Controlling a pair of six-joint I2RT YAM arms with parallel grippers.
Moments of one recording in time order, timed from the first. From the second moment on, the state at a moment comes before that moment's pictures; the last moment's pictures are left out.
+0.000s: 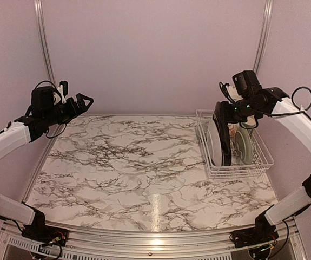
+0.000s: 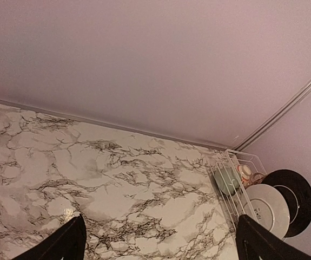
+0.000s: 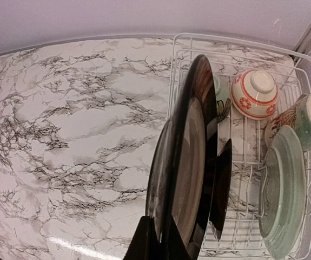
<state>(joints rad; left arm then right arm) -0.24 1.28 1.02 -0.01 0.24 -0.55 0.40 1.43 1.50 -0.89 0.09 0.27</state>
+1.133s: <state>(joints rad) -0.24 1.32 1.02 0.01 0.31 -0.62 0.50 1.41 1.64 -0.72 0.21 -0.15</state>
